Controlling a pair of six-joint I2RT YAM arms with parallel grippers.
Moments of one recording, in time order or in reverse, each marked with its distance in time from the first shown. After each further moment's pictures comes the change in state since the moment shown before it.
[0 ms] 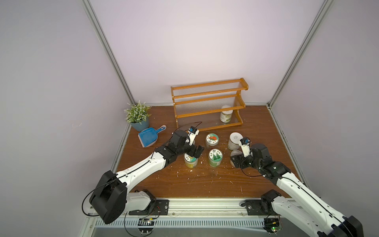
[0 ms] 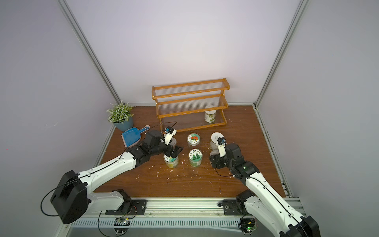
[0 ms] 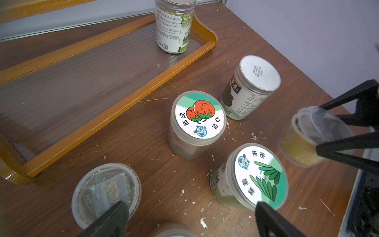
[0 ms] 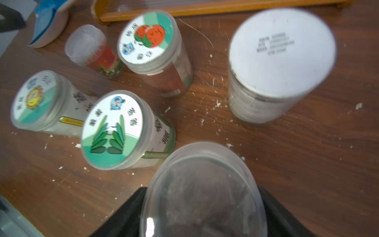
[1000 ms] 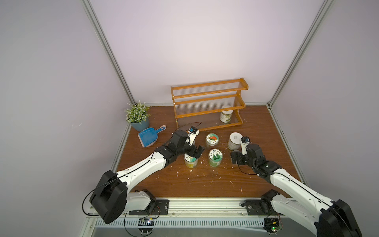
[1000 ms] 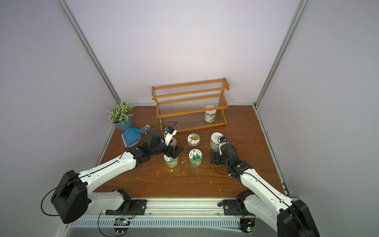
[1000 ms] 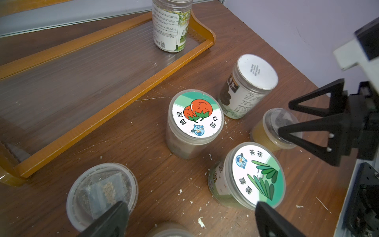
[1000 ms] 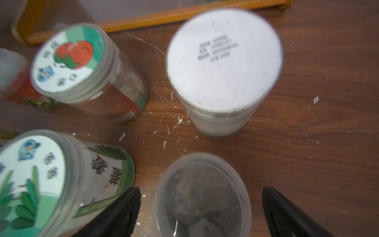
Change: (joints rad) left arm 0.000 0.003 0.000 0.000 0.014 -0.002; right arm 0.027 0.107 -0.016 0.175 0.211 0.077
